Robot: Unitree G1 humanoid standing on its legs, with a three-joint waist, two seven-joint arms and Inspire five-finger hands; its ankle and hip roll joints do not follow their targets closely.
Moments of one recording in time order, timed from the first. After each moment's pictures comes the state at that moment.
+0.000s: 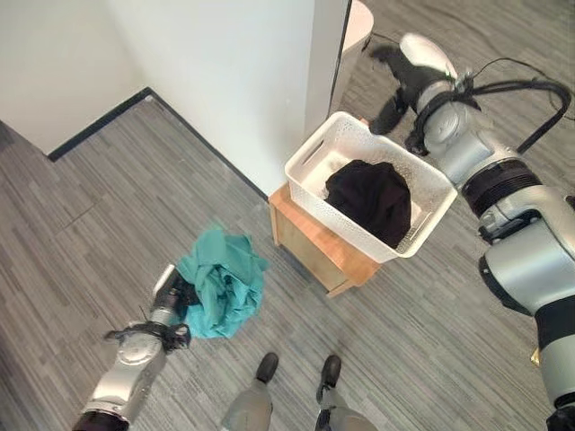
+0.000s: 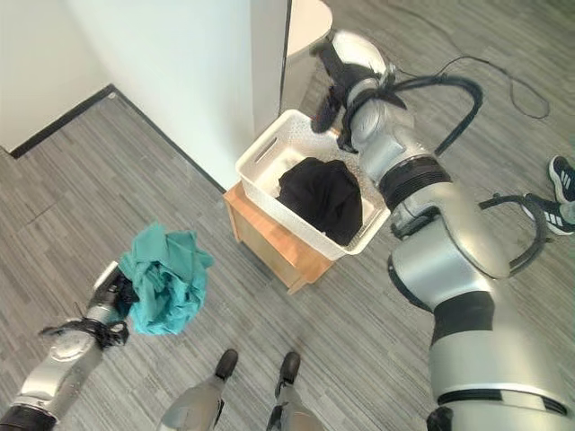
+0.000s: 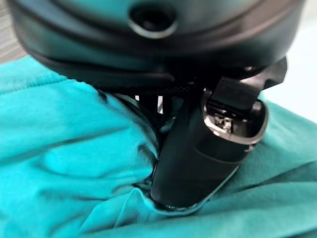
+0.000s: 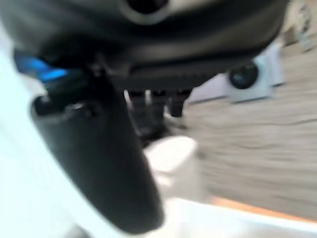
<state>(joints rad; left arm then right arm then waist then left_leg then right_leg) -0.03 0.74 -0.09 0.15 -0.53 0.01 0.06 -1.48 -0.67 0.76 0.78 0.12 0.05 -0.05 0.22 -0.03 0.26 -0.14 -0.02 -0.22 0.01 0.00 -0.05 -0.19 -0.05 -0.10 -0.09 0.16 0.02</state>
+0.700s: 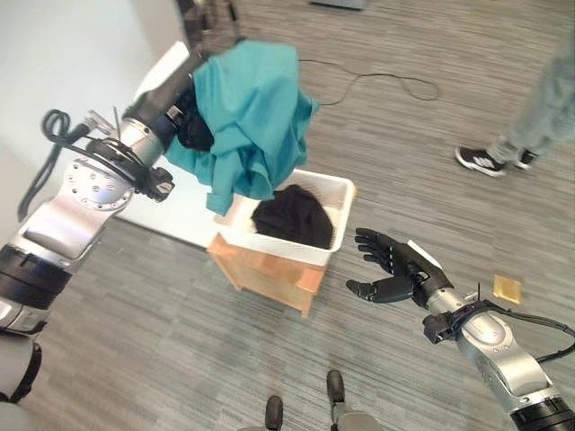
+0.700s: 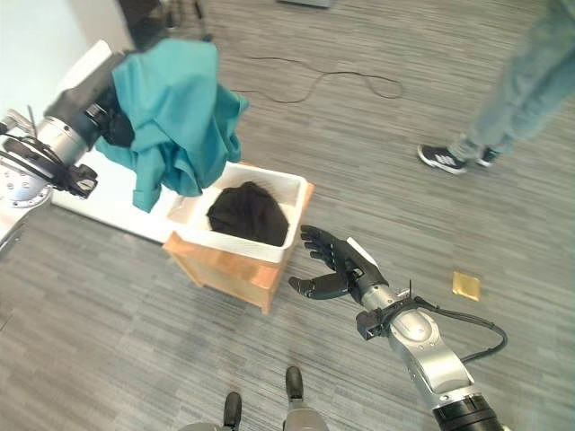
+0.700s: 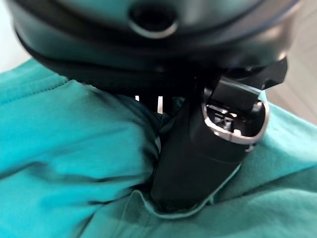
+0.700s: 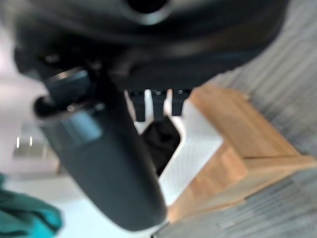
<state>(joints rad) -0.94 1.05 -0.61 0.22 -0.39 -0.06 -0.02 0.00 -0.72 0.16 -0.05 0.49 0.06 0.21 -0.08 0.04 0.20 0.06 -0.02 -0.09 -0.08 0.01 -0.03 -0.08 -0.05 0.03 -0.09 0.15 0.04</state>
